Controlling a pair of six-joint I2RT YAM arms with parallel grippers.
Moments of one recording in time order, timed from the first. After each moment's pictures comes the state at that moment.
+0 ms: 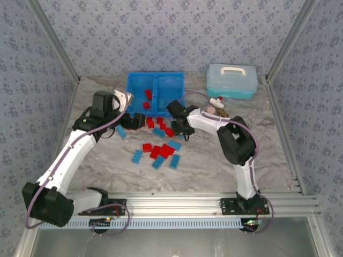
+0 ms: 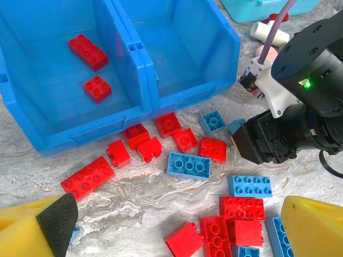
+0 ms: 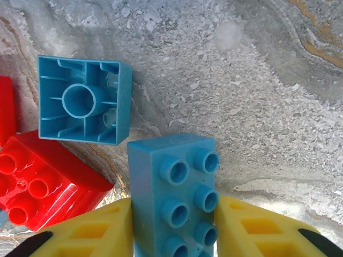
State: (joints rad) left arm -0.31 1.19 1.10 -0.61 0.28 -0.03; right arm 0.68 2.05 1.49 -0.72 0.14 0.58
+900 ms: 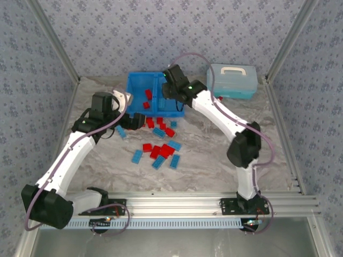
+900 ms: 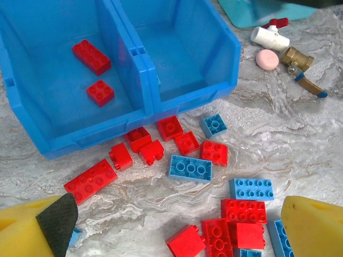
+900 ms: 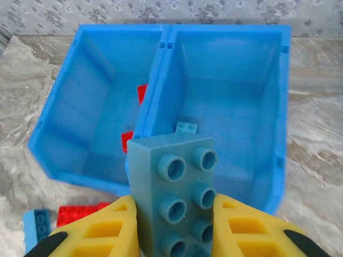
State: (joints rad) left arm -0.31 1.16 1.09 -0.60 0.27 -0.03; right arm 0.68 2.04 2.05 -0.75 0.23 0.45
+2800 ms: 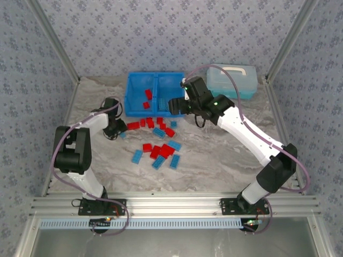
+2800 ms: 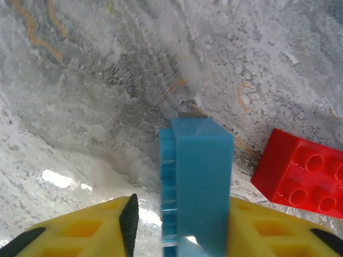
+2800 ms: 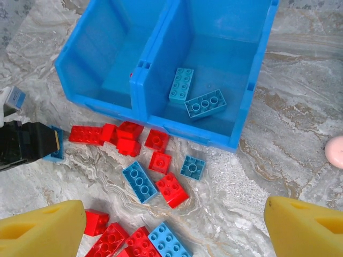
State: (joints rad) left arm -0.13 1.74 1.07 -0.61 -0.02 -0.67; right arm 0.68 1.56 1.57 -0.73 0.11 0.35
